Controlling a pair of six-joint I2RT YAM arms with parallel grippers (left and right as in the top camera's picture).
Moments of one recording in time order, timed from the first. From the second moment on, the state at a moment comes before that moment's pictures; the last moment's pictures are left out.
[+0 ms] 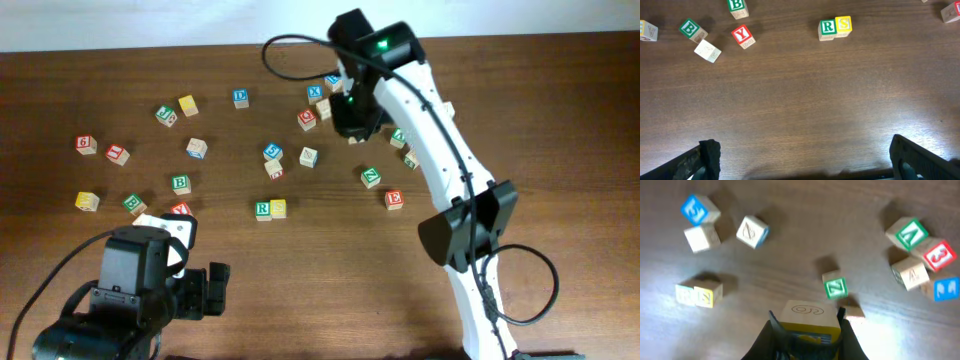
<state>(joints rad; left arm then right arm) -0.22 0.81 1.15 -1.39 -0.04 -0.12 0.44 2.35 2.56 -1.63 -0.05 0.27</state>
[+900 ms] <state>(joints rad) -0.22 0.81 1.15 -1.39 -0.04 -0.12 0.75 1.76 1.31 -0.75 0.09 0.69</state>
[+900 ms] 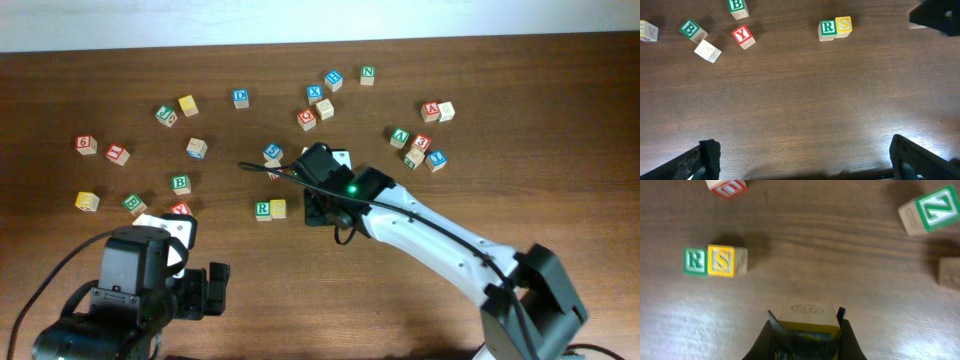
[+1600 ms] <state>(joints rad) -0.22 0.81 1.15 -1.39 -0.04 -0.12 0.75 2.09 1.60 -0.79 0.17 0.65</state>
